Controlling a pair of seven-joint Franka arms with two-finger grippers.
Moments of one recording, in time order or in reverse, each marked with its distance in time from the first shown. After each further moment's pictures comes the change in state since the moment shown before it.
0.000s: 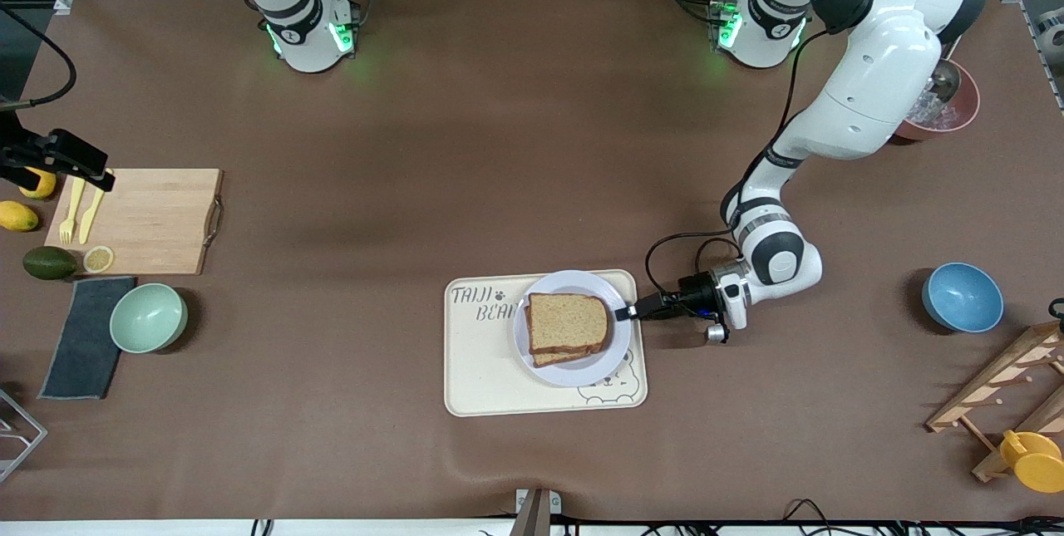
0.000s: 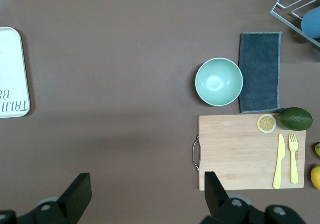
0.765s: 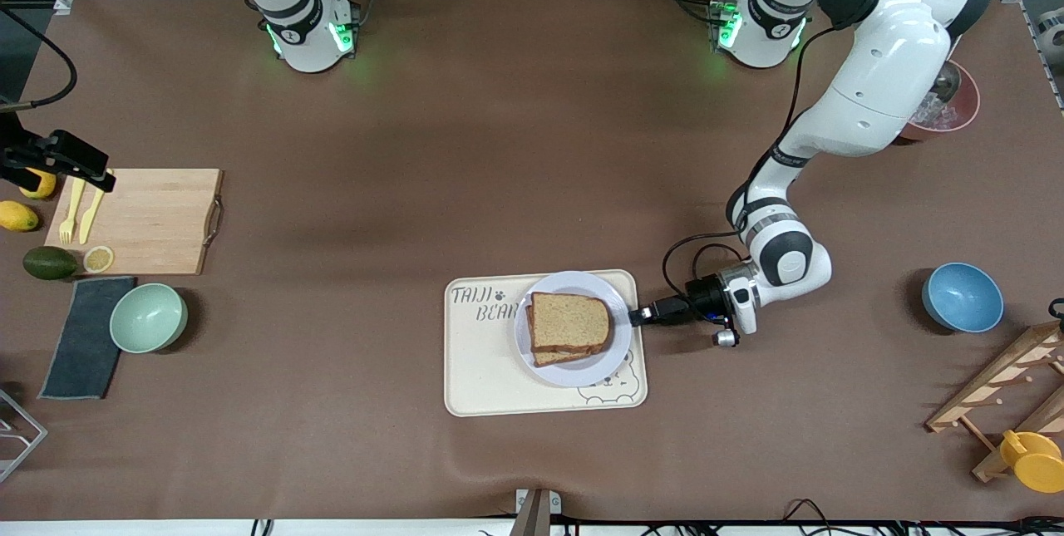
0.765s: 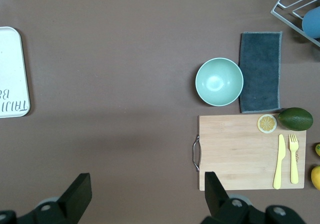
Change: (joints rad) left arm 0.016 -0.026 0.000 -0.005 0.000 0.005 -0.096; right arm 0.000 0.002 0.000 0.000 0.000 0.000 -0.001
